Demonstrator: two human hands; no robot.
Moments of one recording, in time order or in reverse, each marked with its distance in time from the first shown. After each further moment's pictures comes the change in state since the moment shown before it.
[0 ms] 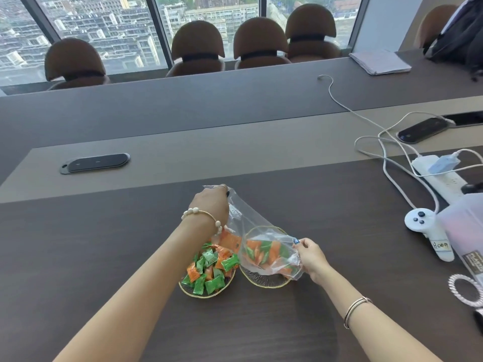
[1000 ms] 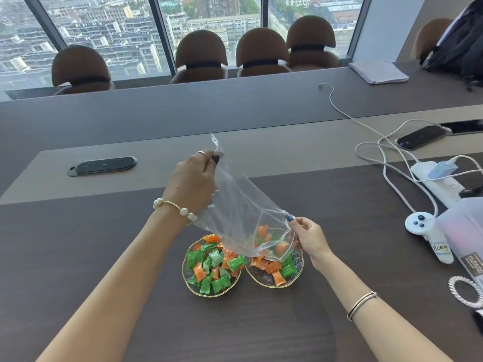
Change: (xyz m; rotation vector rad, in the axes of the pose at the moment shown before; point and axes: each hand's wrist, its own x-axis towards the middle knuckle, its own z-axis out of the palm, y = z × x) left_hand -0.031 -0.014 -0.066 -0.610 0.301 0.122; right_hand -0.028 -0.049 0.006 0.167 -0.049 -0.313
